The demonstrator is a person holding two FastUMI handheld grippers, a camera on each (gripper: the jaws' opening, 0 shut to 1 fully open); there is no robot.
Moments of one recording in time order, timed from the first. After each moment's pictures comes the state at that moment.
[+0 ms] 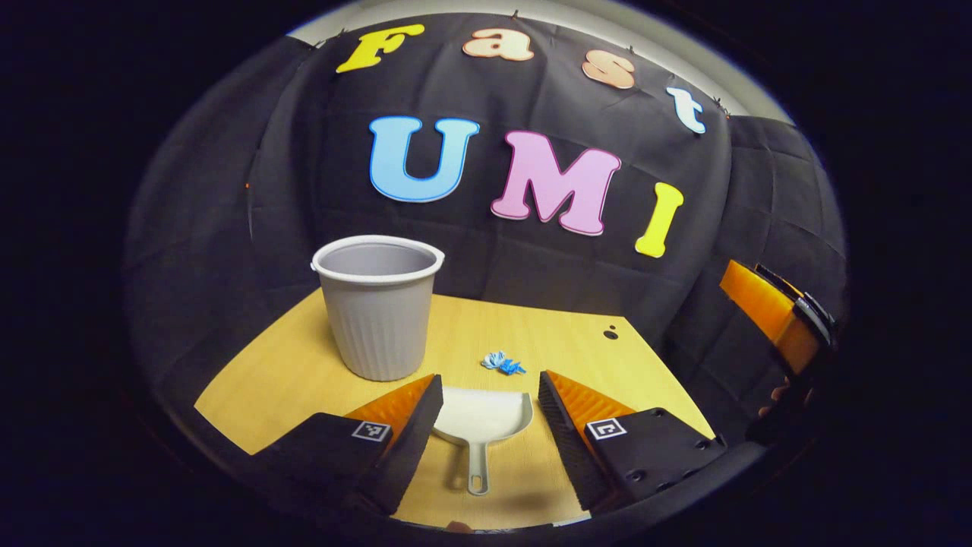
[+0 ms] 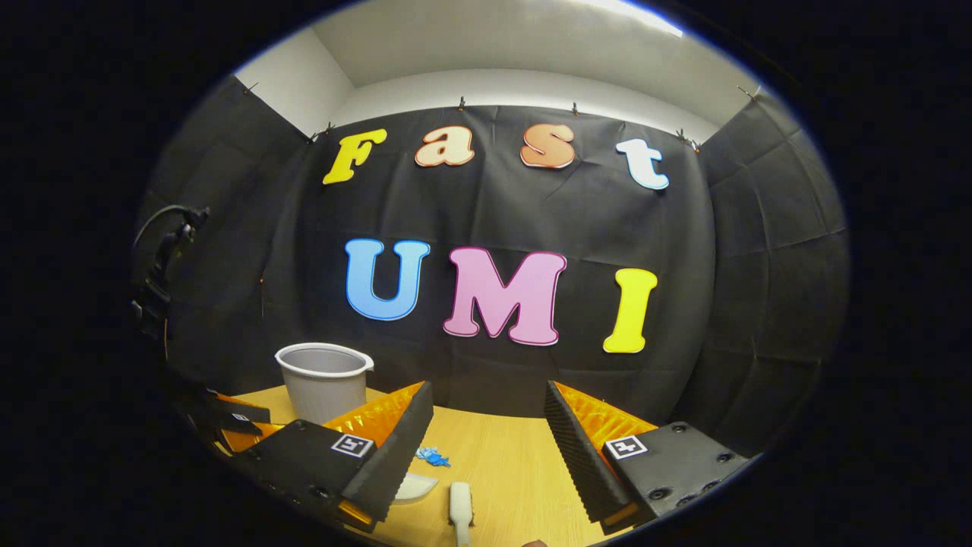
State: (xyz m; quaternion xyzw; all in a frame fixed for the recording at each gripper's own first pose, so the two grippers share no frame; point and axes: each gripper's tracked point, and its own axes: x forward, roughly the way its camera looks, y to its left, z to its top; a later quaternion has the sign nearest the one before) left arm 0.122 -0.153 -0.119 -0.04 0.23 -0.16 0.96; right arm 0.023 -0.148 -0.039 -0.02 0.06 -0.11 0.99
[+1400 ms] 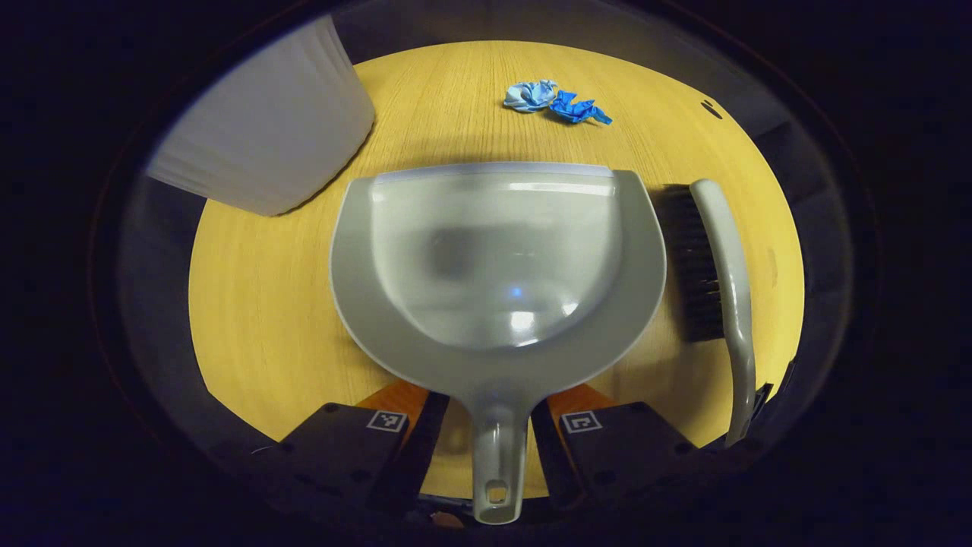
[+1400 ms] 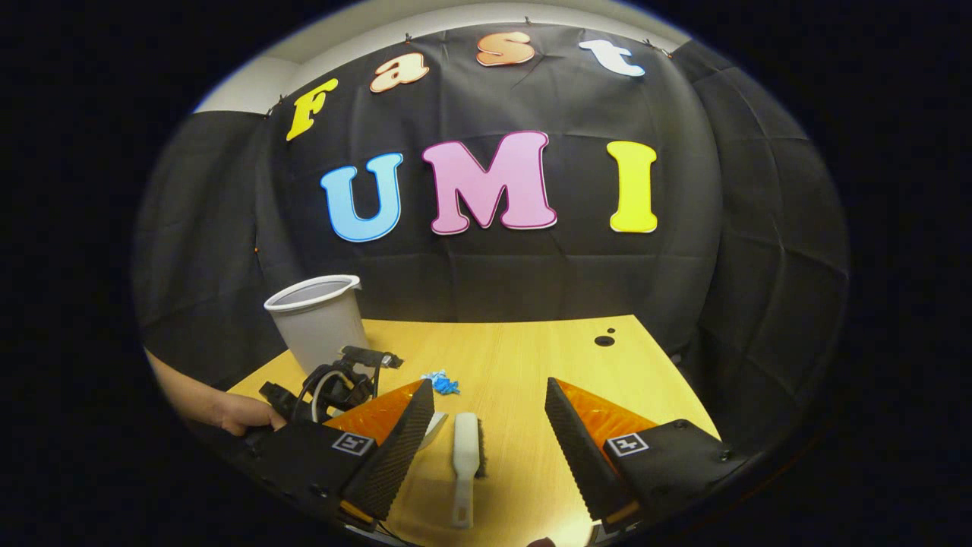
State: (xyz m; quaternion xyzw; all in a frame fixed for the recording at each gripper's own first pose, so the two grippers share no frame) left arm 0.173 -0.169 -0.340 0.10 0.65 -0.09 0.75; right arm 0.010 -0.180 -0.177 0.09 0.22 -0.09 0.97
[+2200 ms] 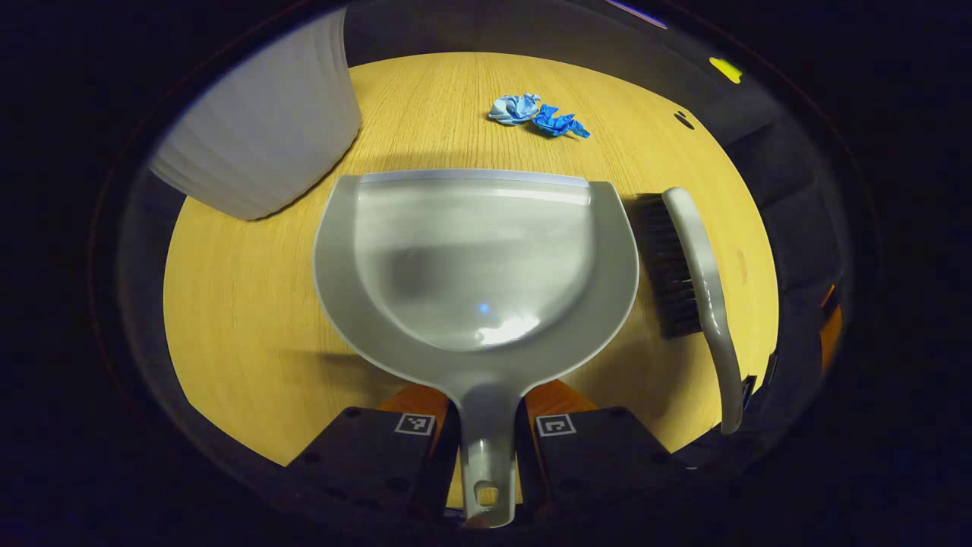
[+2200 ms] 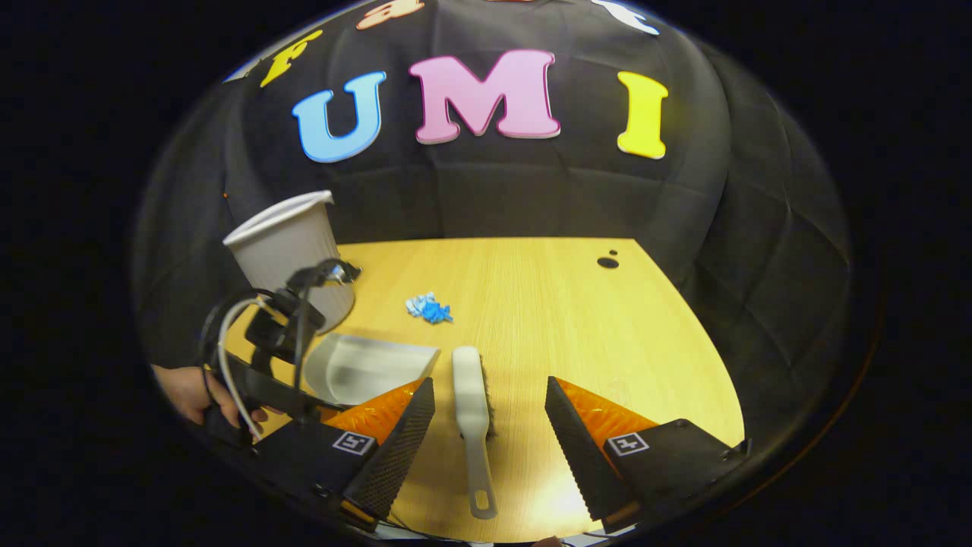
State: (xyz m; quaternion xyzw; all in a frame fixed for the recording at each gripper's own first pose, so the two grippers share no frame) left arm 0.169 -0.169 -0.340 0.07 0.62 -0.16 0.77; right arm 0.016 -0.153 -0.305 0.09 0.43 -0.12 0.89
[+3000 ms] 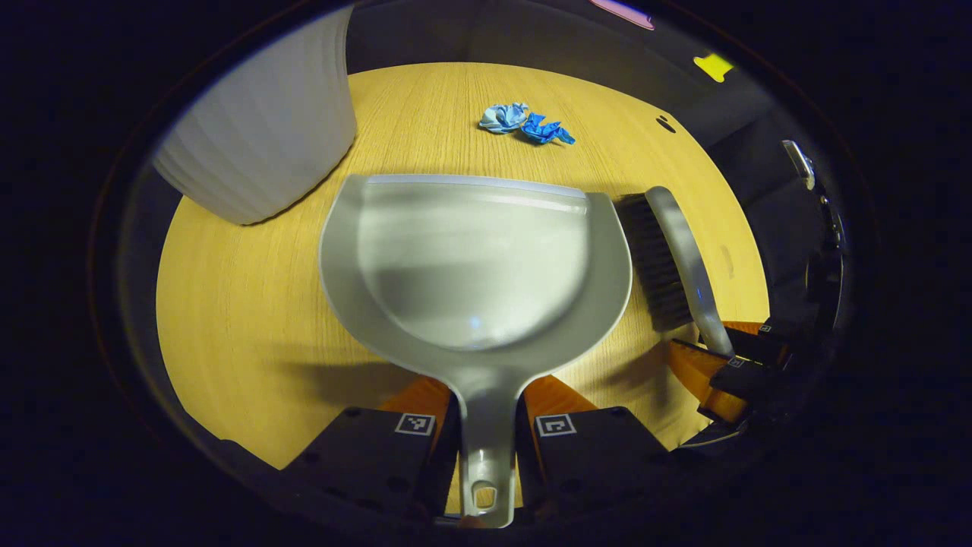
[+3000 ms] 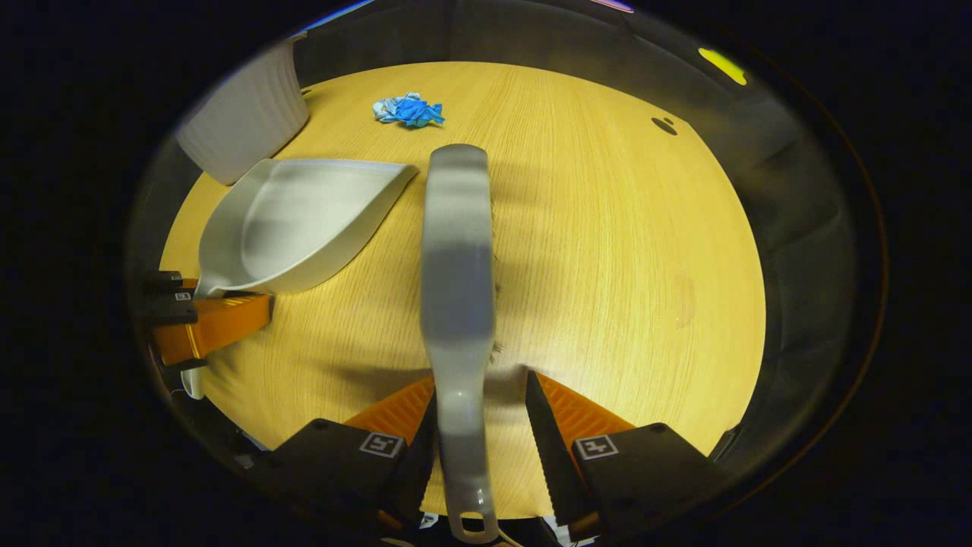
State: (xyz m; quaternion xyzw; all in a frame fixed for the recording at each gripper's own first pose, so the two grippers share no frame) left arm 0.167 -0.167 -0.341 0.05 0.59 -0.17 0.78; right arm -0.029 -0.142 -0.429 0.06 0.67 -0.09 0.74
